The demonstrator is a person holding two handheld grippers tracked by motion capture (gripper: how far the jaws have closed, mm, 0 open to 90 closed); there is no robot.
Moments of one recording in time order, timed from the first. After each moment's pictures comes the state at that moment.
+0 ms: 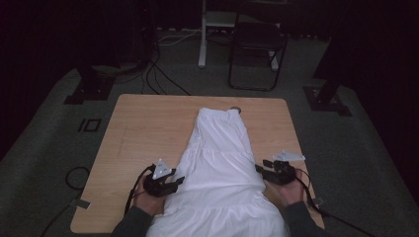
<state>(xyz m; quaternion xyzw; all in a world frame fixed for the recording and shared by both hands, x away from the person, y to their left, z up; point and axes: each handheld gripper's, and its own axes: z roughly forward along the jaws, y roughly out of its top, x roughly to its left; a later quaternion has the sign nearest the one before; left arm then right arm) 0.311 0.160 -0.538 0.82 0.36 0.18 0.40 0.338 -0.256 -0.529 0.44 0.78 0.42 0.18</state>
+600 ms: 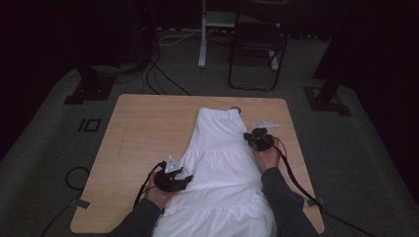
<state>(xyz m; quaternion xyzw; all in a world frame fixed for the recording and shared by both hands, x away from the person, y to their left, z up) 0.325 0.140 -0.563 0.83 0.38 0.16 0.39 0.448 -0.210 -0.517 0.45 0.76 0.40 0.22</state>
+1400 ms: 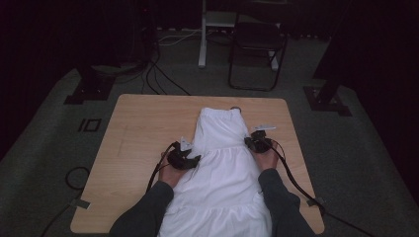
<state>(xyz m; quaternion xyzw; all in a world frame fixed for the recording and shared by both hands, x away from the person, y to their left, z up) 0.396 0.108 -0.562 0.82 0.39 0.19 0.37 0.464 -0.213 -0.559 0.50 0.77 0.36 0.20</state>
